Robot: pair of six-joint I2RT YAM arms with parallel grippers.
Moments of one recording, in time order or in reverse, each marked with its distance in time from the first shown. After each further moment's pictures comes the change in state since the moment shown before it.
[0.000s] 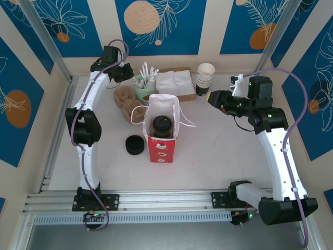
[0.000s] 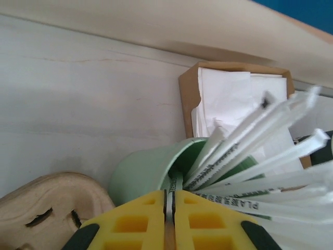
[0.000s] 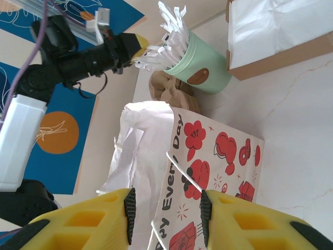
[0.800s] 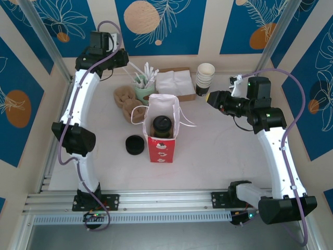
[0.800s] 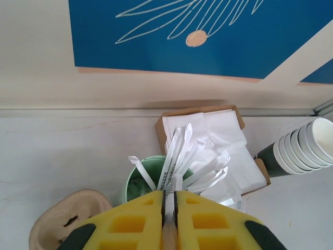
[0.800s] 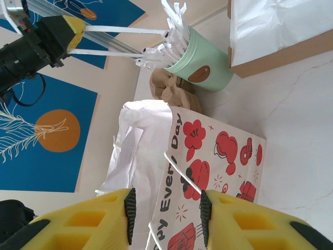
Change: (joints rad) left arm -0.036 -0.195 0.087 -0.078 -0.079 0.116; right arm -0.005 0.007 -0.020 0.023 -0.018 0.000
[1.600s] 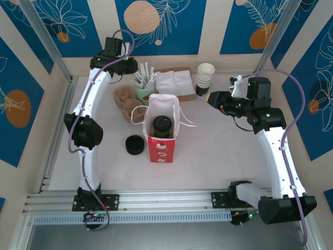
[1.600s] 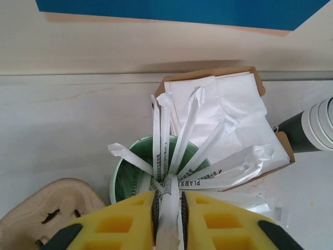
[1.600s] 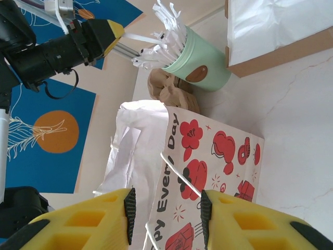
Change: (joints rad) left arm -0.036 0.154 0.061 -0.049 0.000 0.024; right arm -0.006 0.000 -0.012 0.002 0.000 0.000
